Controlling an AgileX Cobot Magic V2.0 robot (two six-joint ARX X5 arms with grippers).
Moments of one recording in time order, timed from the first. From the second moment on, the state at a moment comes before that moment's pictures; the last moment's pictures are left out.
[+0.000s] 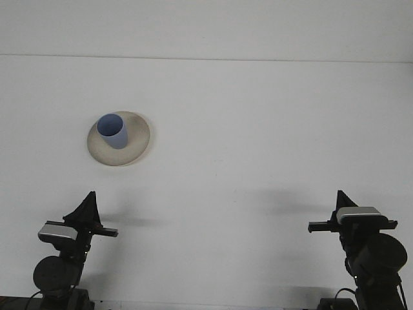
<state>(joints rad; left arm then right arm) -0.09 0.00 0.03 0.22 0.00 -0.04 0.01 0.40 0.55 -0.38 -0.02 -0.05</state>
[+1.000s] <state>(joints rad) -0.09 0.00 0.03 0.22 0.00 -0.04 0.01 0.39 0.55 -0.35 -0.02 -0.05</state>
